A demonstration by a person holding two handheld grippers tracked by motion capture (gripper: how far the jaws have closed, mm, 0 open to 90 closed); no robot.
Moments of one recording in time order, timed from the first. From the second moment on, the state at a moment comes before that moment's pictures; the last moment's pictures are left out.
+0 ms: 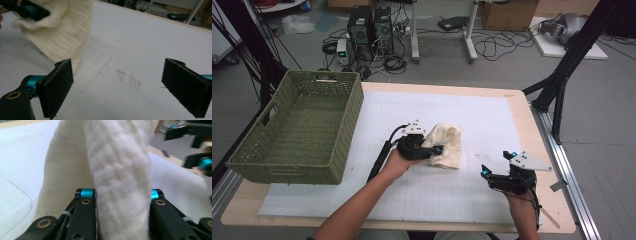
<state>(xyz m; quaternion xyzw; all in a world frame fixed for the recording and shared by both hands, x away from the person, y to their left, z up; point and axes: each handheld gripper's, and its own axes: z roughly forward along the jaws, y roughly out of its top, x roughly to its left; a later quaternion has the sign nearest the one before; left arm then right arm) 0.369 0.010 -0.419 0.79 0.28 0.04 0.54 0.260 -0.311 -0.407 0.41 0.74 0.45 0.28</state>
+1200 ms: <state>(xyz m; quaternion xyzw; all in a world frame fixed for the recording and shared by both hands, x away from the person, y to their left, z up) 0.322 0.116 -0.425 0.73 0.35 0.15 0.56 0.269 -0.305 -0.412 0.42 0.75 0.43 0.27</state>
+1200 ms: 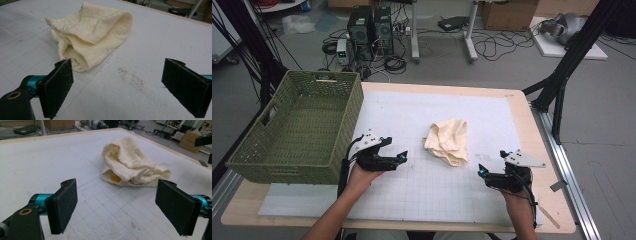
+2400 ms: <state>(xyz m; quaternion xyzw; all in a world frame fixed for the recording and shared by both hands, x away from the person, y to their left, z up) 0.335 0.118 -0.423 0.73 0.37 0.17 0.55 0.270 -0.304 -0.412 0.42 0.75 0.43 0.28</state>
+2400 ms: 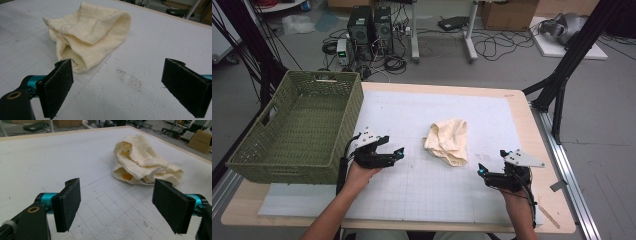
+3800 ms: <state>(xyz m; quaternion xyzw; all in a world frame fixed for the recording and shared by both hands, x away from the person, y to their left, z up) 0.416 0.023 -0.427 0.82 0.33 0.10 0.45 0.299 -0.262 -0.427 0.39 0.79 0.42 0.21</state>
